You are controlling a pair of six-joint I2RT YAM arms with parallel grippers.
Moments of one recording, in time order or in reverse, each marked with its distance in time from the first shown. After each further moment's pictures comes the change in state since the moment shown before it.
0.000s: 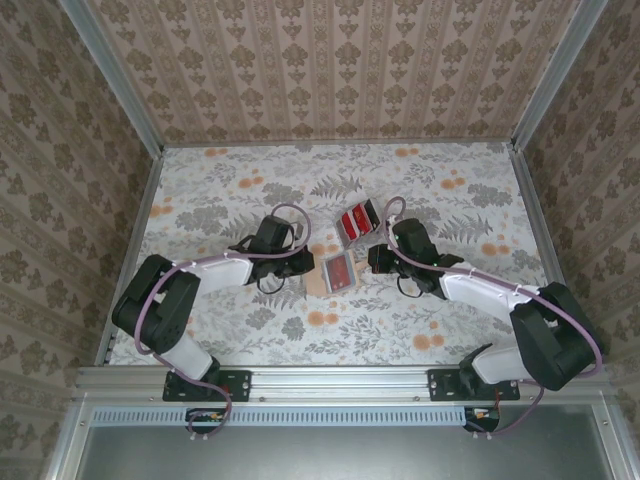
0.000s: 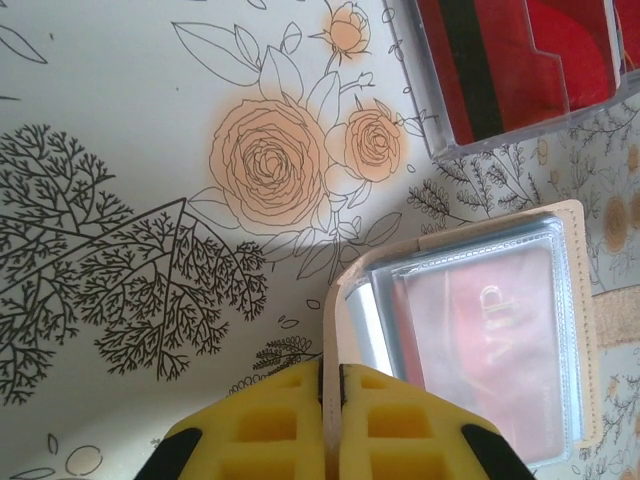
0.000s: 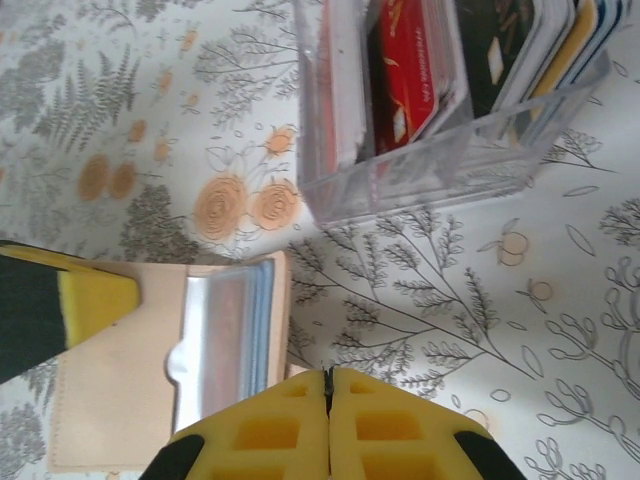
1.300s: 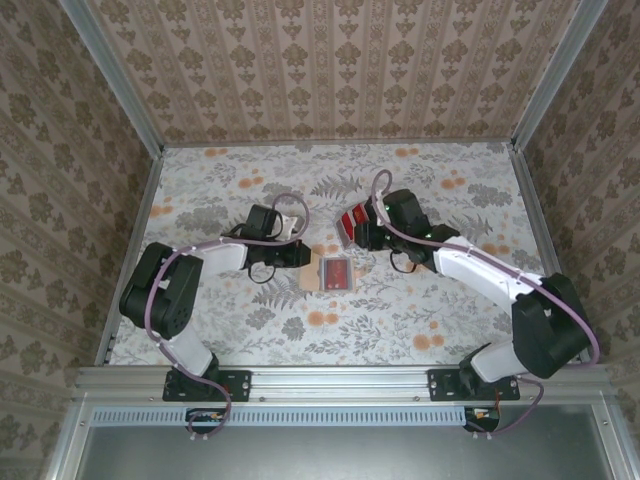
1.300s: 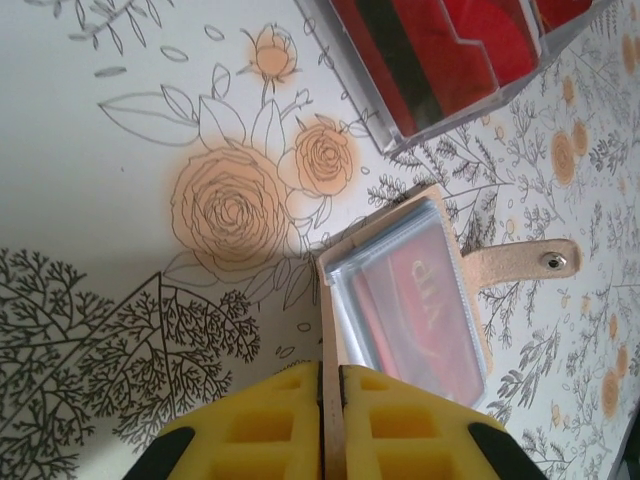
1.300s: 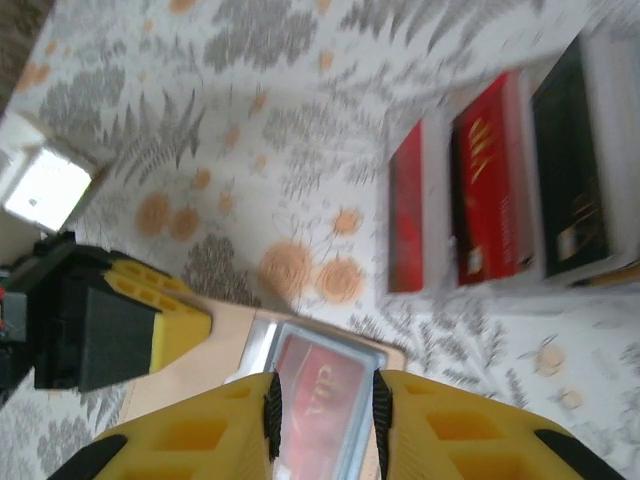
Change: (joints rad) left arm 0.124 0.090 0.078 -0.048 0.267 0.298; right arm 0.017 0.081 0.291 -0.230 -0.042 -0.097
